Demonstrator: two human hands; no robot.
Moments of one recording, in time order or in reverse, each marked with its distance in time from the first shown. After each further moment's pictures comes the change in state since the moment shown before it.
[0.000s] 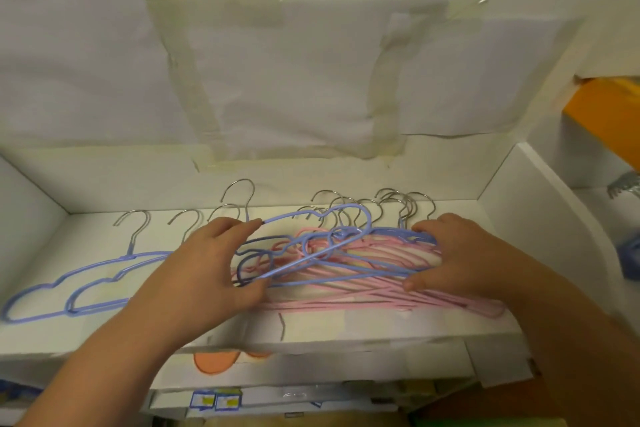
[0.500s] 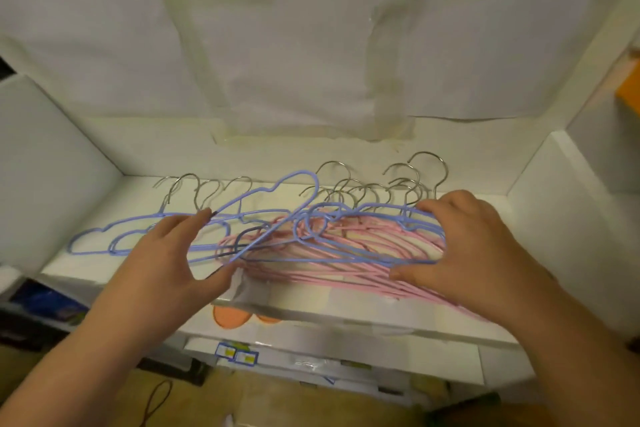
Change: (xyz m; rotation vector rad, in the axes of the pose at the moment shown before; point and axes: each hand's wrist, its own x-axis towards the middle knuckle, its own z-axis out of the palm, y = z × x) left_hand -0.058 0.036 0.004 0.113 0.193 -0.356; right_hand -0.024 0.004 0.000 0.054 0.282 -0.188
